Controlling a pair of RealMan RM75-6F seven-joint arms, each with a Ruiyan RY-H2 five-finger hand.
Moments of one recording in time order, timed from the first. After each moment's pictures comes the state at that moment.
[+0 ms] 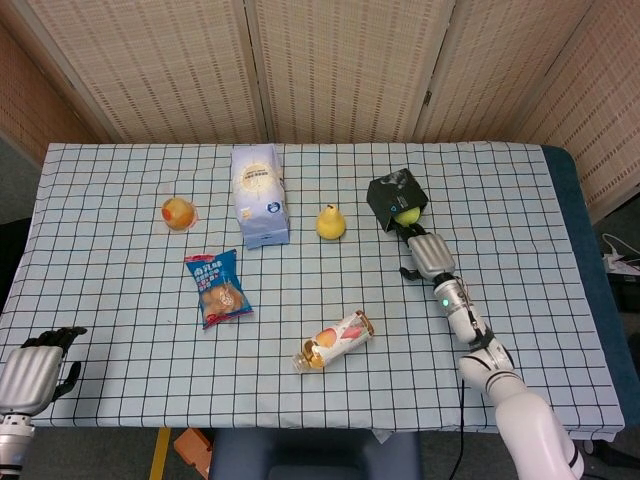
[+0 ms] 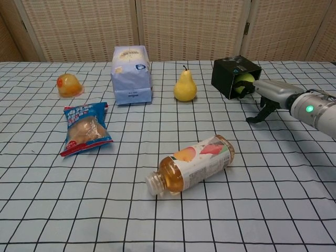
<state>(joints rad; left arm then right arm) -0.12 -1.13 0.00 -1.65 1.40 1.36 0.27 0.83 -1.99 0.11 -0.27 -1.45 0.77 0.53</state>
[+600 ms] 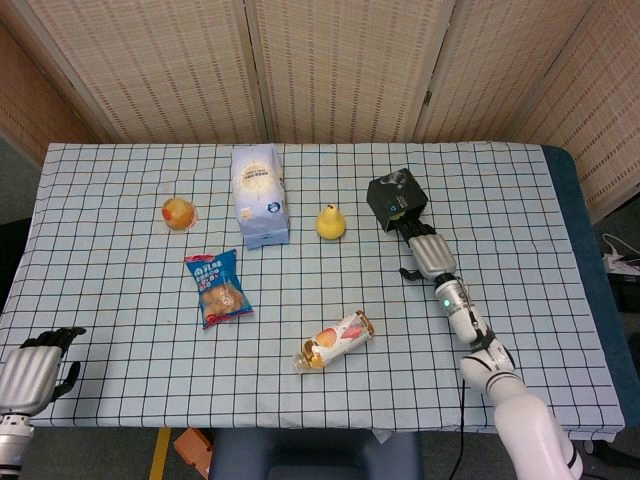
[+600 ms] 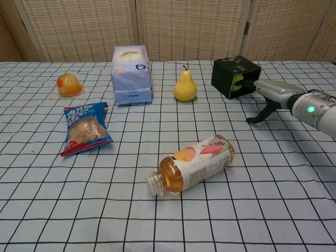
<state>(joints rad) -0.12 -1.12 0.00 -1.66 1.39 1.36 0.27 0.82 -2.00 0.10 -0.25 -1.46 0.79 0.53</state>
